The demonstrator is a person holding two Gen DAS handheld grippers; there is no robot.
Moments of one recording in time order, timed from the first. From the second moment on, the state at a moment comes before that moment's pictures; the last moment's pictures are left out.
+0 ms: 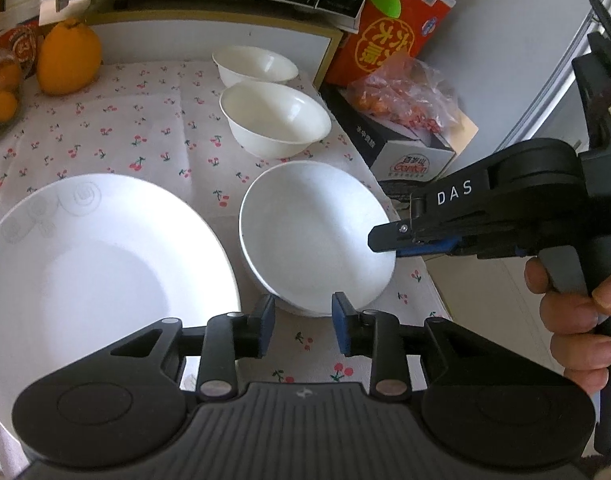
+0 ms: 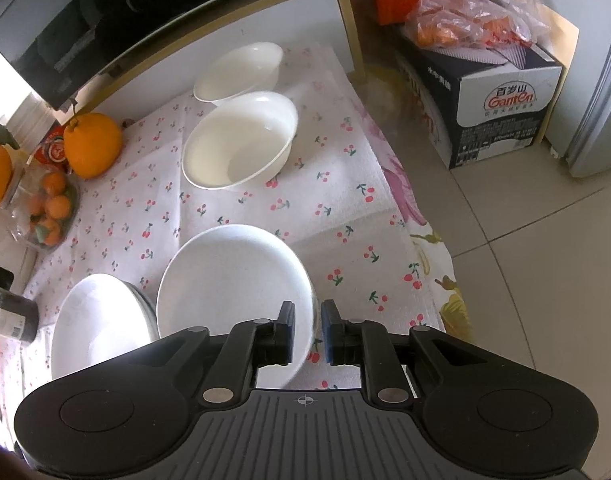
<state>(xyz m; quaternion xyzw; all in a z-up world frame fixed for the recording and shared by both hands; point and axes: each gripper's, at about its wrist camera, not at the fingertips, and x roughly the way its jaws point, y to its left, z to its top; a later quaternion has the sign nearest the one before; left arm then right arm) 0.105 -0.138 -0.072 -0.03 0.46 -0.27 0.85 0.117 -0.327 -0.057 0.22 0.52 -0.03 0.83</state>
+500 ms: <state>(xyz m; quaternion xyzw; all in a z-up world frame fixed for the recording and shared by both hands) 0.103 -0.145 -0.067 -0.01 0.45 -0.29 0.84 0.116 -0.338 -0.051 0.24 0.50 -0.04 0.83</state>
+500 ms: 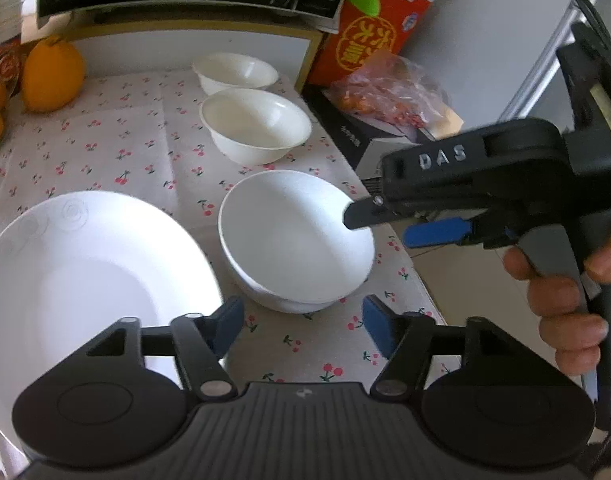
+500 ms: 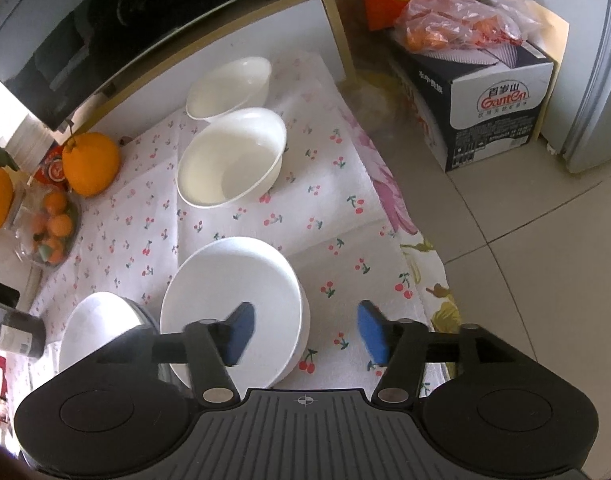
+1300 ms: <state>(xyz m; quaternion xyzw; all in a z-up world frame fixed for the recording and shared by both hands) 0.132 -0.155 -0.046 0.01 0.44 -0.26 0.86 0.142 -0.353 -0.031 0.28 0.43 -0.04 0.86</state>
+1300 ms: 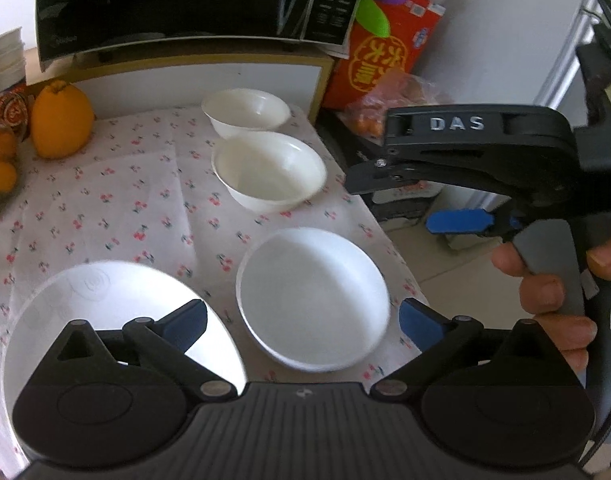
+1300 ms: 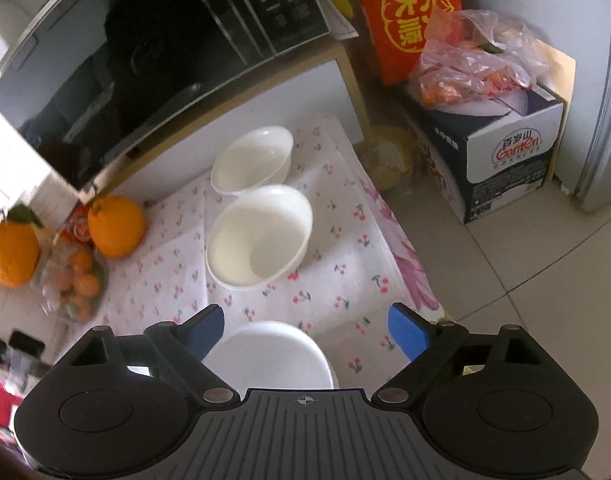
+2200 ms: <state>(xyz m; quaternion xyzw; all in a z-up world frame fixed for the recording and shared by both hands) 0.251 -0.150 -0.089 -0.09 0.43 -0.18 0.88 0.206 -0.360 -0.084 0.34 0.37 -0.09 0.86</state>
